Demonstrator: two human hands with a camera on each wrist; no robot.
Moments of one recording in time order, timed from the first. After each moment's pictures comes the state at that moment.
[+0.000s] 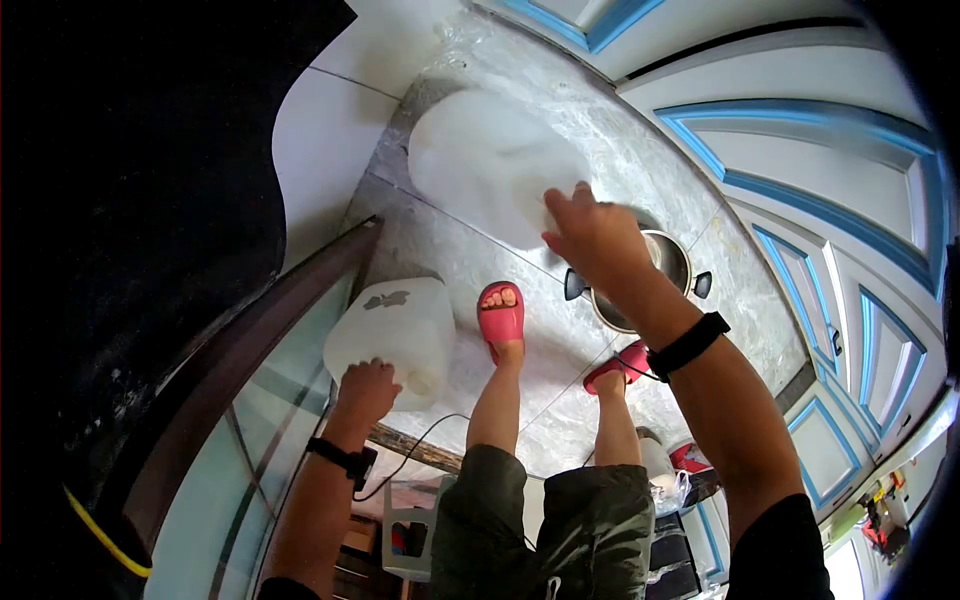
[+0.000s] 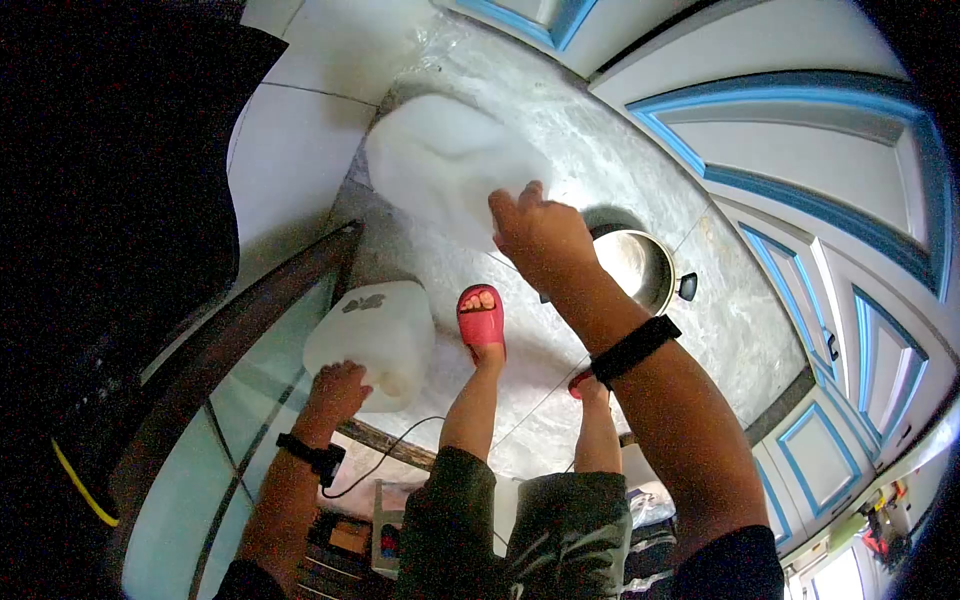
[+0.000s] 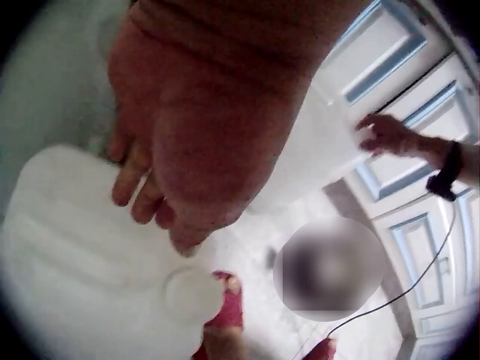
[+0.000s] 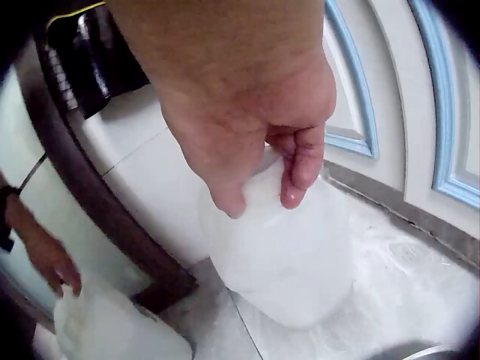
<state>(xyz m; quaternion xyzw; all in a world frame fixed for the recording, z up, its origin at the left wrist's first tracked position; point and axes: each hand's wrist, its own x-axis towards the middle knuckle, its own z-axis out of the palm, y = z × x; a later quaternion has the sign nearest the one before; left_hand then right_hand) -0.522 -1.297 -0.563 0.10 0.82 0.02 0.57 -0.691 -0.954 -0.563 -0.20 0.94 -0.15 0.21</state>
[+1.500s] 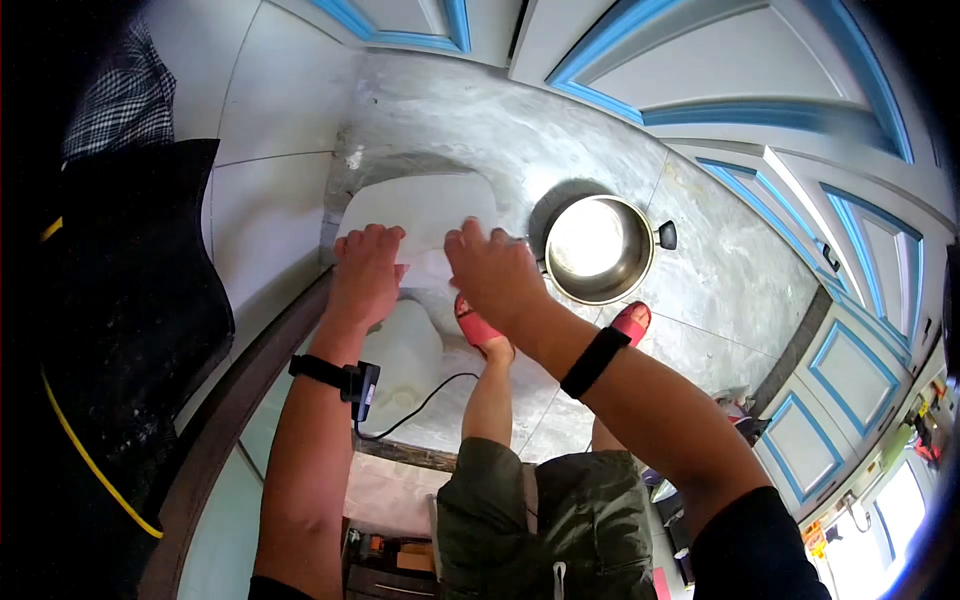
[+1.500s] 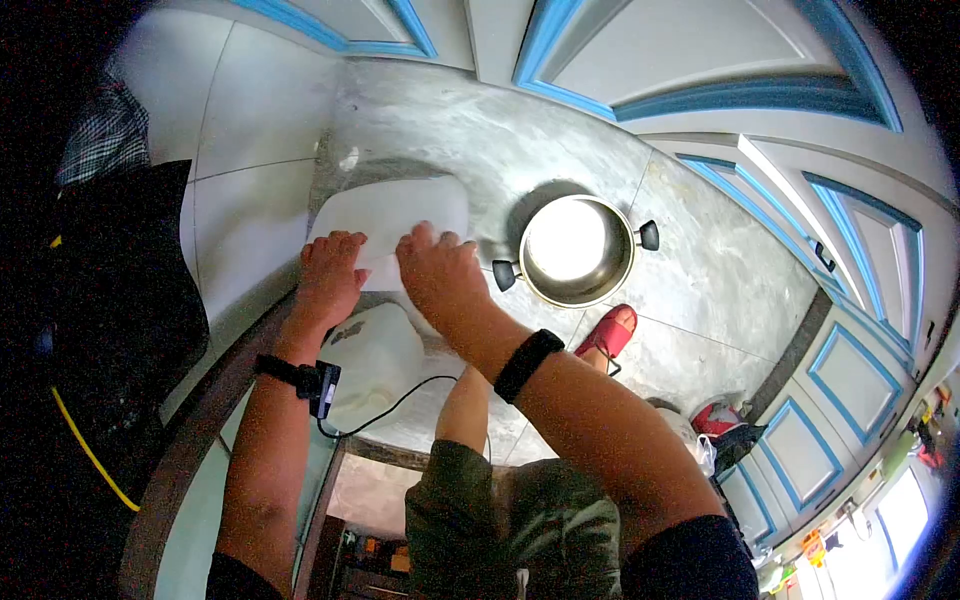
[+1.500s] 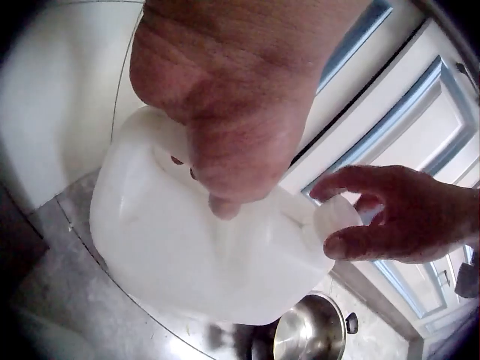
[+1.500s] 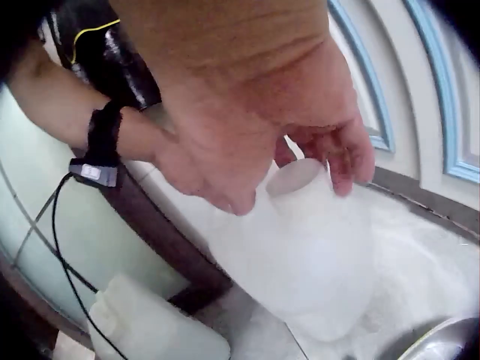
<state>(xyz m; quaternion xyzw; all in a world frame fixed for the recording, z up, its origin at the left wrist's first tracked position) -0.689 -1.151 -0.566 0.29 0.93 0.08 0.22 -0.637 -0.963 -0.546 -0.10 0.96 -0.17 0.21</state>
